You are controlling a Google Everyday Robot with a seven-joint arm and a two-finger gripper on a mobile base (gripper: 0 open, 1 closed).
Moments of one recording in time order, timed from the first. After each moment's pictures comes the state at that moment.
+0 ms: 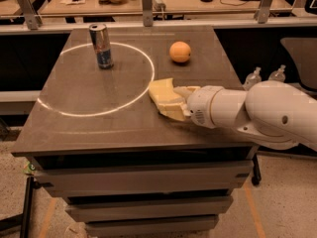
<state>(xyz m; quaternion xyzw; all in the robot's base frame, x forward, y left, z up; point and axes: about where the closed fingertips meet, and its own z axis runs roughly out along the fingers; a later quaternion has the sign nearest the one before) 0.553 -0.049 0.832 -0.34 0.78 0.20 0.50</state>
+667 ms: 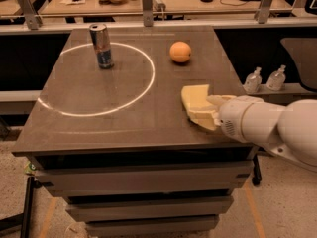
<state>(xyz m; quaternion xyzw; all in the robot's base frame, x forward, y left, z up) 0.525 -0.125 0.840 -0.26 0.82 0.11 0.50</state>
